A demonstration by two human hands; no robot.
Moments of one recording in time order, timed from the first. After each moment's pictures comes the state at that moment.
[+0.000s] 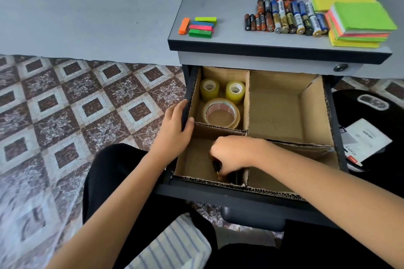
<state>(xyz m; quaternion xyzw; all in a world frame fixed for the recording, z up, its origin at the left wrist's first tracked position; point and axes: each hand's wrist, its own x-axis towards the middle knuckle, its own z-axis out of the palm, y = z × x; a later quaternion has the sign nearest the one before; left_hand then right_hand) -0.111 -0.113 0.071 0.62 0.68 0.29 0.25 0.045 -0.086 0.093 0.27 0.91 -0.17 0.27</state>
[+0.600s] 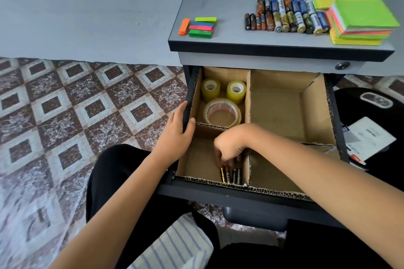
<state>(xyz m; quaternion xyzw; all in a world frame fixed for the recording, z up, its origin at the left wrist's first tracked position) -0.110 -0.112 0.064 0.60 0.68 0.29 0.31 0.032 -0.054 0.079 0.35 0.76 -0.38 0.39</state>
